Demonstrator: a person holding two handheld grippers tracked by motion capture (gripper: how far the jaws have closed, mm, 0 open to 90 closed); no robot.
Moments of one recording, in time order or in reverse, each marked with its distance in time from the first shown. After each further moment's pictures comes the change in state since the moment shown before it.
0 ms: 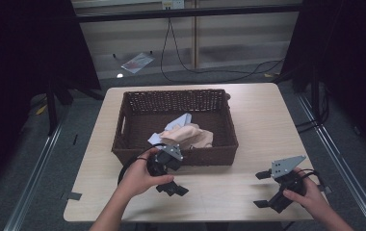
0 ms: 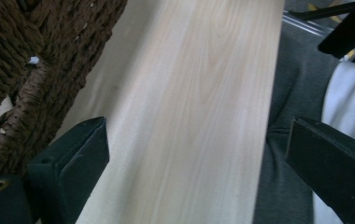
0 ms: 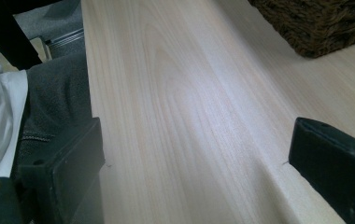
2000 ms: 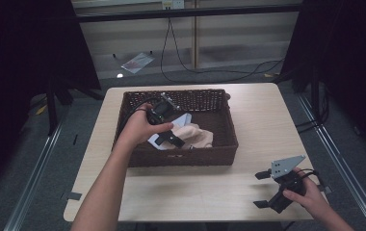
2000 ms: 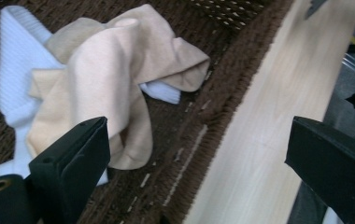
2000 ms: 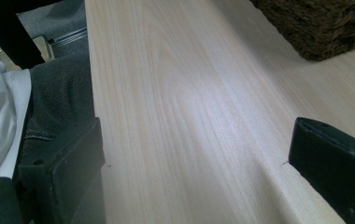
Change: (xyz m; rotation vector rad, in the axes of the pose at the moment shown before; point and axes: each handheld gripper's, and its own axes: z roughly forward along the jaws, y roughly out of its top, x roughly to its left) left arm 0.081 0.066 -0.058 0.059 0.111 -0.186; right arm 0.001 0.001 0.000 0.001 0.010 -0.007
